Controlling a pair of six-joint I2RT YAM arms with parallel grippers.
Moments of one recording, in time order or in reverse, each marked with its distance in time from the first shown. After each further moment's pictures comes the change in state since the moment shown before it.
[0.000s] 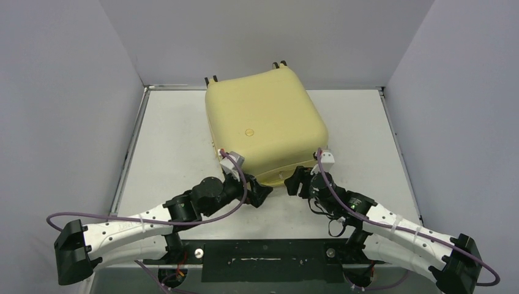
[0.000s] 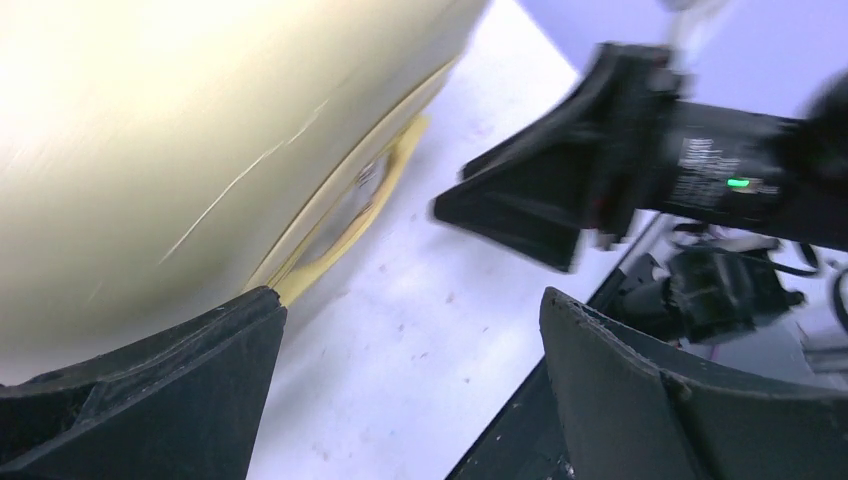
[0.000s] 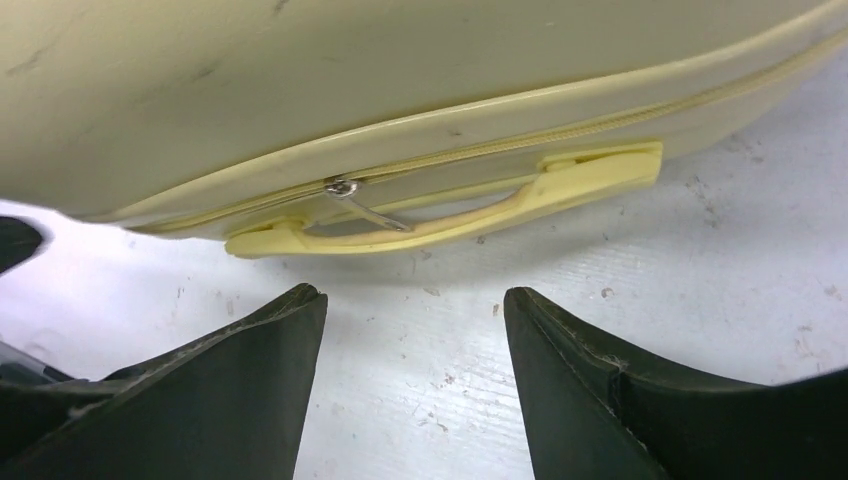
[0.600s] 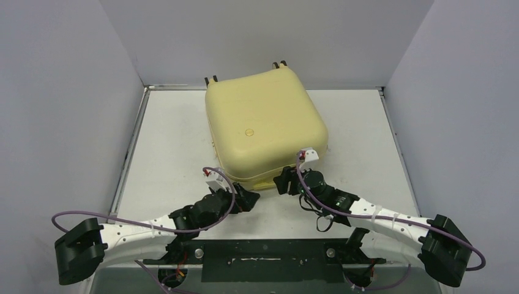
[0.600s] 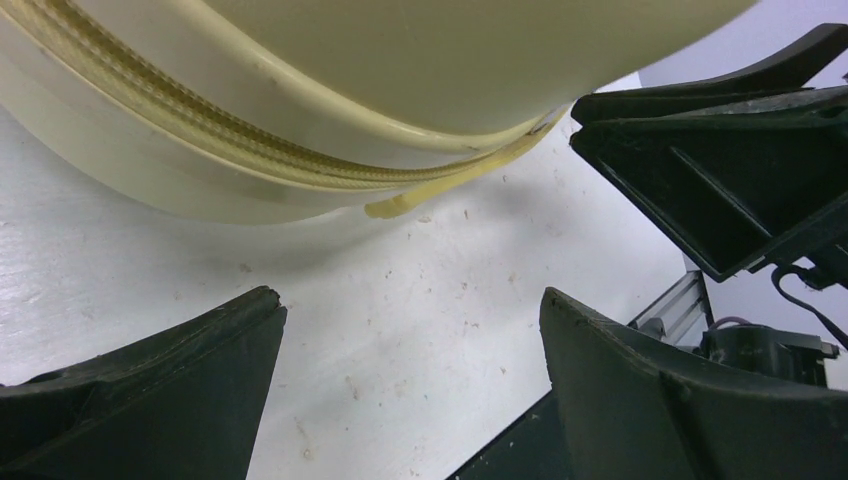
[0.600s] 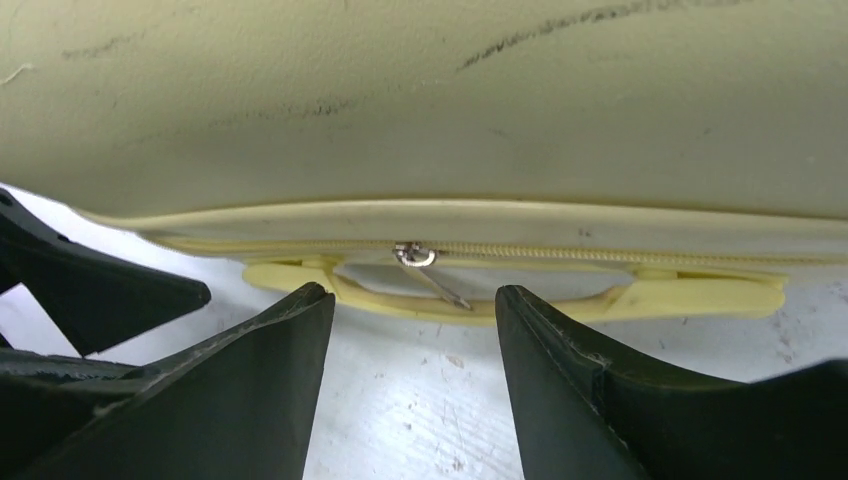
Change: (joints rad) left arm 0.003 -0.042 -0.377 0.161 -0.194 -0.495; right arm 0.003 0.165 -0.068 0.369 -0.096 -0.232
